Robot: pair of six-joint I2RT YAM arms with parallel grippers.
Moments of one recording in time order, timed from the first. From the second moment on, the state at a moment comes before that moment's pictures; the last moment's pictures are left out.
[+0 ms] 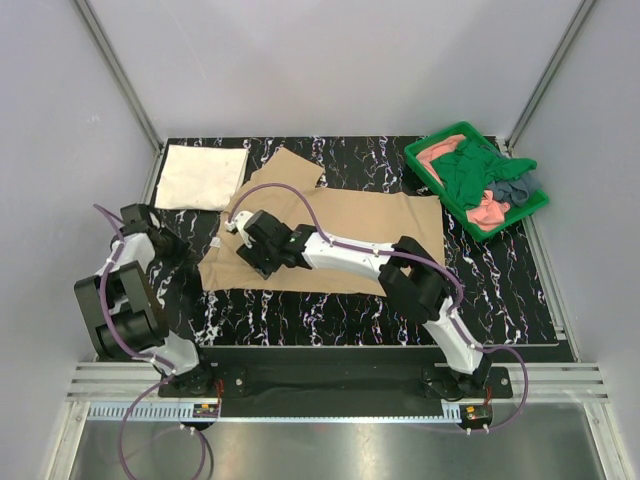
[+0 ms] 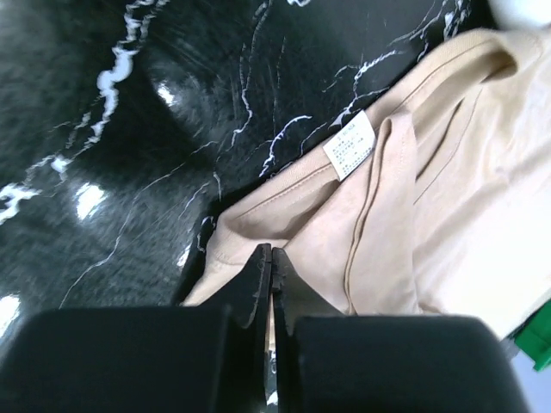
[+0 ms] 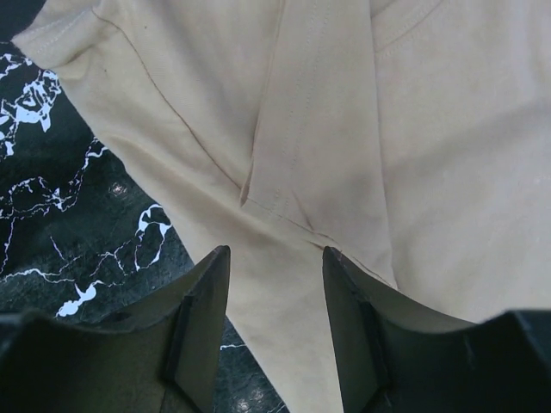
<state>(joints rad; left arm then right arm) 0.40 1.50 0.88 -0.48 0.32 -0.56 1.04 2.22 1.80 -0.39 0.04 0.04</state>
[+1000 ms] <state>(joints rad) 0.40 1.60 0.86 -0.46 0.32 -0.55 1.05 2.29 1.86 -0.33 0.01 -0.10</state>
